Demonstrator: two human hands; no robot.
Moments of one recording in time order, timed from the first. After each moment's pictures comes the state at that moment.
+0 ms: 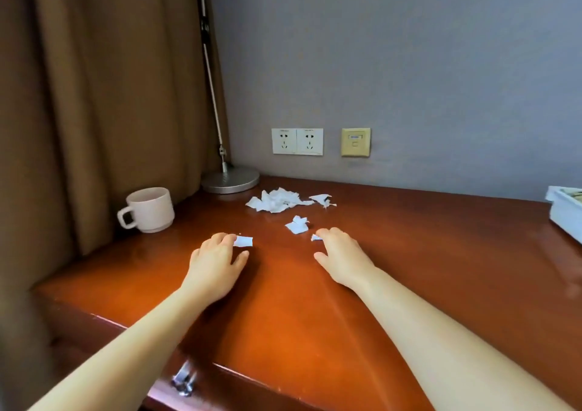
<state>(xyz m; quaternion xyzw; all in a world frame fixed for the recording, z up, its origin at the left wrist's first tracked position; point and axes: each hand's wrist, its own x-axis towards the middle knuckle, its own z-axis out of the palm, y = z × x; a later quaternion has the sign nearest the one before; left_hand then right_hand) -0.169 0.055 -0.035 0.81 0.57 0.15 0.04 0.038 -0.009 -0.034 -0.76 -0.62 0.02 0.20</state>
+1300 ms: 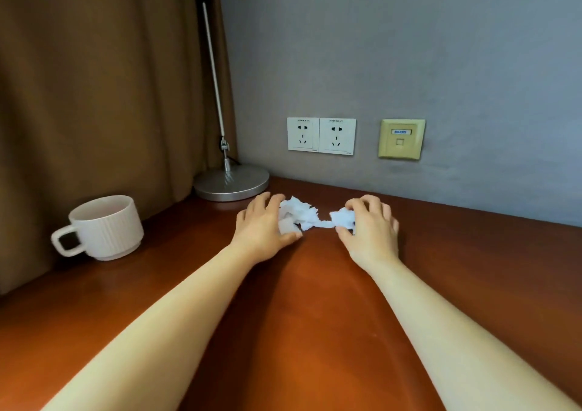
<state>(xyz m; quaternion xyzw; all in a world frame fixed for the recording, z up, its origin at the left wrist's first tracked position) -0.057 0.231 -0.040 0.82 0.53 0.19 0.05 0.120 0.162 -0.052 -0.76 -0.57 -0.08 0.30</state>
